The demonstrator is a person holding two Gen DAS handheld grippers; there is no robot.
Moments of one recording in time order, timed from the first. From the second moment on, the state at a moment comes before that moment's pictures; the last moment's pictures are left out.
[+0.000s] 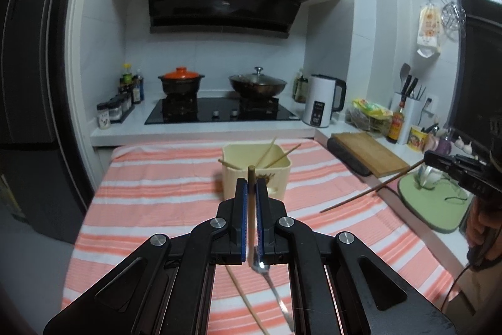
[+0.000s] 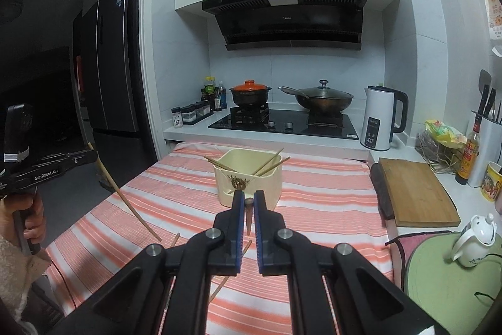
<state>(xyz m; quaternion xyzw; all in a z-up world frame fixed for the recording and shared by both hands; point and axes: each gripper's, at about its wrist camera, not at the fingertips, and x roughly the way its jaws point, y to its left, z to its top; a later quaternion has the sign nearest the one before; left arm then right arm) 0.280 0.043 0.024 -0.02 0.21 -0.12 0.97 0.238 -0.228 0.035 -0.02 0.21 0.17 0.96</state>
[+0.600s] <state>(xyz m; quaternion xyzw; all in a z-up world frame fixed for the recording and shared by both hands) 0.420 0.014 0.069 -0.06 0.09 -0.11 0.99 0.360 -0.177 0.075 -0.03 0.13 0.17 0.98</state>
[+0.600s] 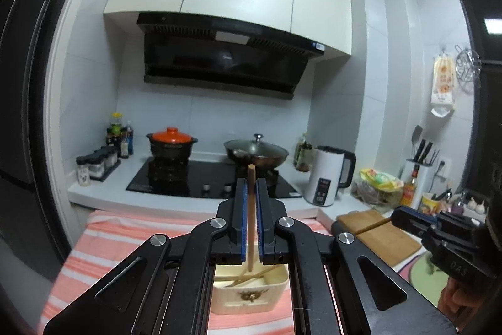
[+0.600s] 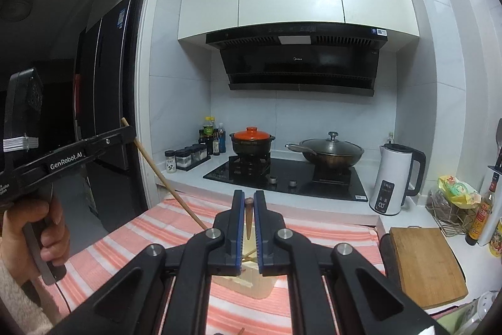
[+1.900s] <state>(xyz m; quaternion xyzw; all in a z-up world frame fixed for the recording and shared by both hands) 0.299 0.085 -0.197 -0.03 0.40 0.00 0.92 0.242 -0.227 -0.180 -0.07 0.39 0.10 0.91</state>
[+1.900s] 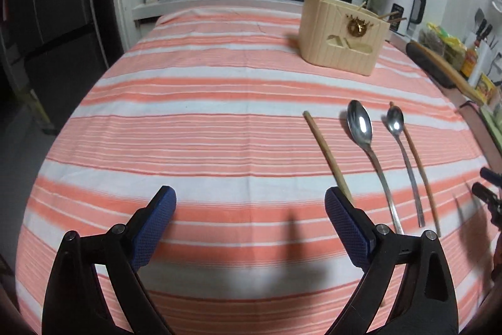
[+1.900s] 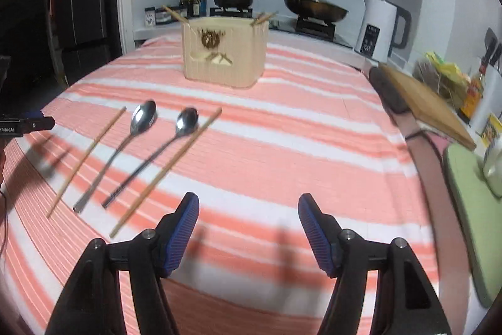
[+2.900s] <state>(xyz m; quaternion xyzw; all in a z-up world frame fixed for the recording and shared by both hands) 0.300 0.095 -0.235 -0.05 0.44 0.02 0.90 0.226 -0.236 -0.210 -0.05 0.43 0.04 0.90</state>
